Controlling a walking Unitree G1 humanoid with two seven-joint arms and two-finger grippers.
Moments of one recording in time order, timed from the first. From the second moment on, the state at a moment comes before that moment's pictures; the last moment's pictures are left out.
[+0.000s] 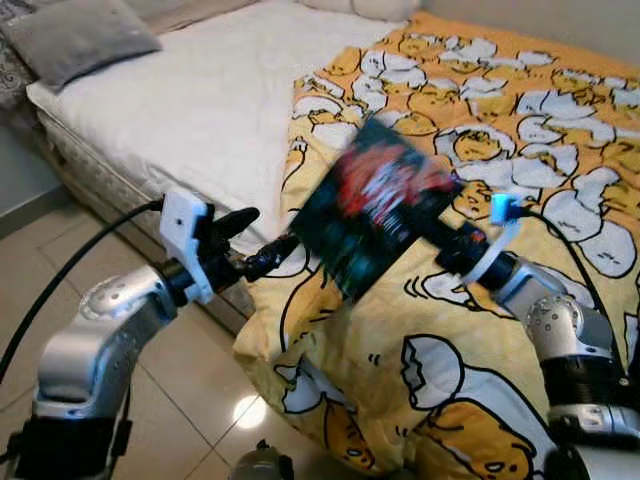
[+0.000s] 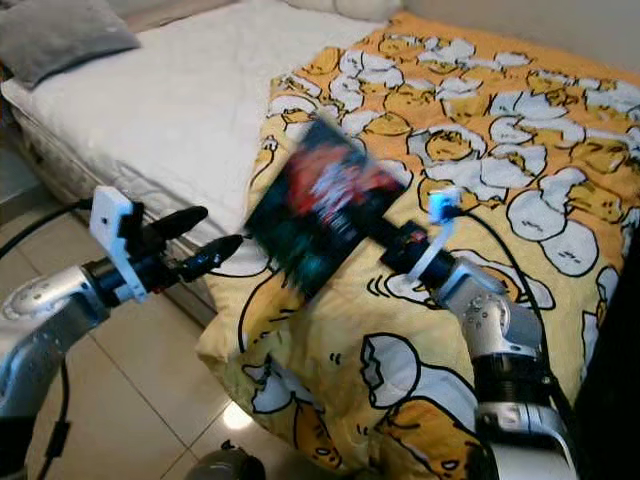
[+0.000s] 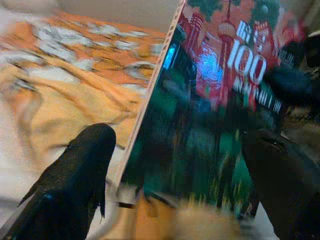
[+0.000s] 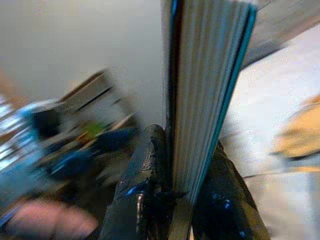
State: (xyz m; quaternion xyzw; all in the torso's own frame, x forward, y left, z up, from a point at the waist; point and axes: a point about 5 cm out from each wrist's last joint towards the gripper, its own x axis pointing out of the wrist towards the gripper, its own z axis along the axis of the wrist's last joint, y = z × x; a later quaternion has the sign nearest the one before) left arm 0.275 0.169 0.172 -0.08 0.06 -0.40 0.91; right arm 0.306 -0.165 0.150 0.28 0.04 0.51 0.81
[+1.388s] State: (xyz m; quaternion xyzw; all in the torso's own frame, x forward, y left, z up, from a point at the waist) left arm 0.239 0.159 0.163 -0.18 0.13 -0.59 0.78; right arm 0.261 -0.149 0.160 0.25 0.13 0.66 0.70
